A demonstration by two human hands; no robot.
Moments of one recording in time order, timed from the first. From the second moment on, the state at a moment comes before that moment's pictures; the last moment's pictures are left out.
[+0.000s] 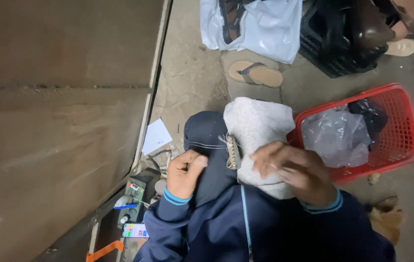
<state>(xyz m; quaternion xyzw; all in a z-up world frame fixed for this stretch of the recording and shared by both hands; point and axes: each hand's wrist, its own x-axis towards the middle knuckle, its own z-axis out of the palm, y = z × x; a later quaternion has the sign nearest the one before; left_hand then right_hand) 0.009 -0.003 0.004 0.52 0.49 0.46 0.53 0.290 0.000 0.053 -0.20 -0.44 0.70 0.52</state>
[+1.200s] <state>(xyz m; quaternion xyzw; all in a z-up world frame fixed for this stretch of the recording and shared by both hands) 0.074 0.014 0.010 0.73 0.58 0.26 0.25 0.283 -0.004 0.017 -0.54 -0.73 0.30 0.31</state>
